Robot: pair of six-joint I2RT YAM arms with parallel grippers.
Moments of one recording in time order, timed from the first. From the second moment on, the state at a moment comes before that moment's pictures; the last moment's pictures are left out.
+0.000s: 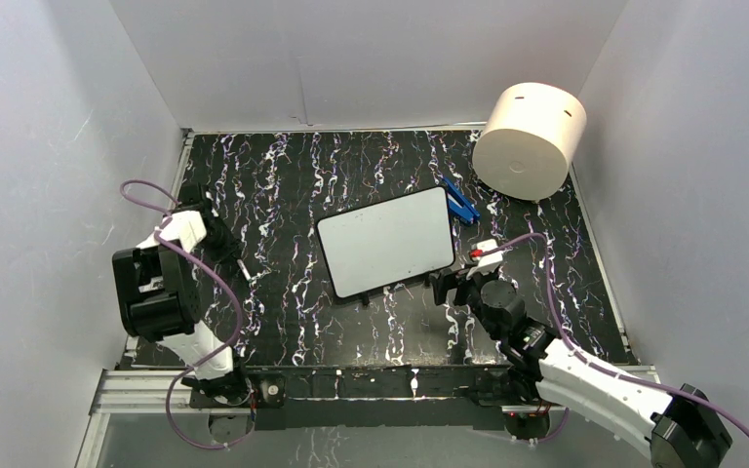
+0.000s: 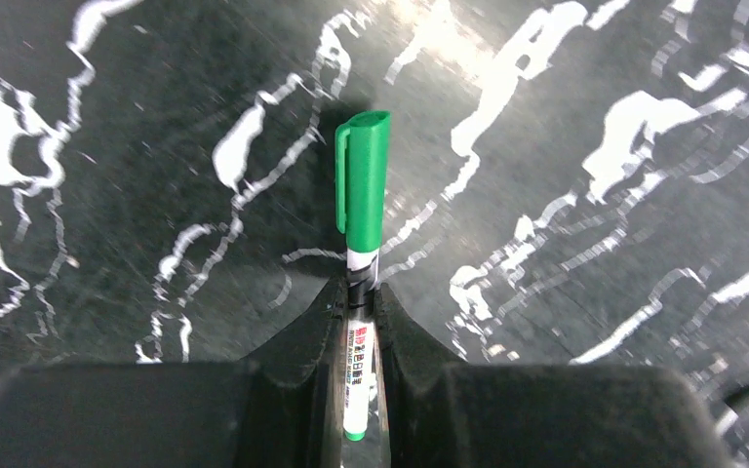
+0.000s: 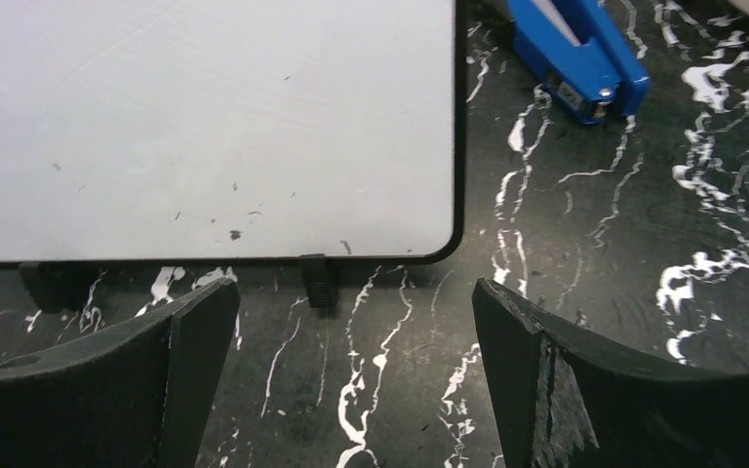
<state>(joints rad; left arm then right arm) 0.22 1.68 1.00 -0.58 0.00 -0.42 0.82 0.62 0.13 0.23 0.41 0.23</state>
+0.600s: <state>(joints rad) 0.21 1.12 0.96 -0.48 0.41 -0.68 0.82 0.52 0.24 0.22 0.16 0.22</state>
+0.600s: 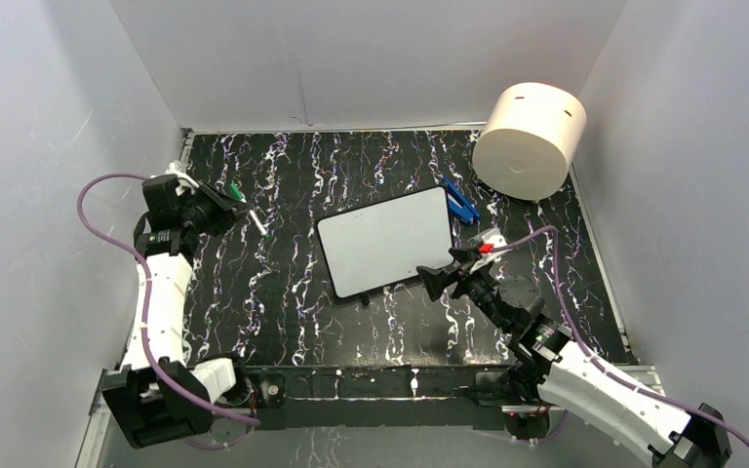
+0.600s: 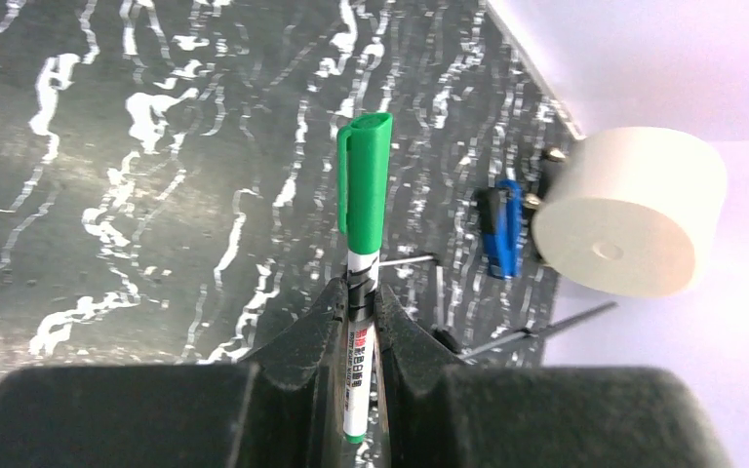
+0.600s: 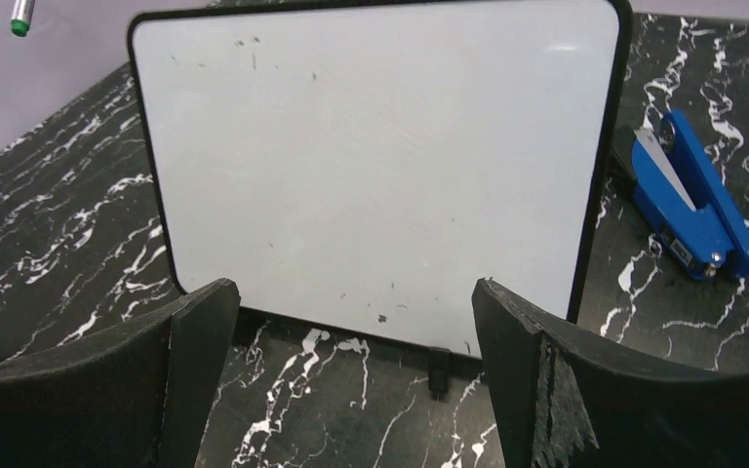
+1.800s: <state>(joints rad) -0.68 1.11 0.83 0.21 -0.04 -1.18 0.82 0.96 0.46 0.81 -0.01 0.37</state>
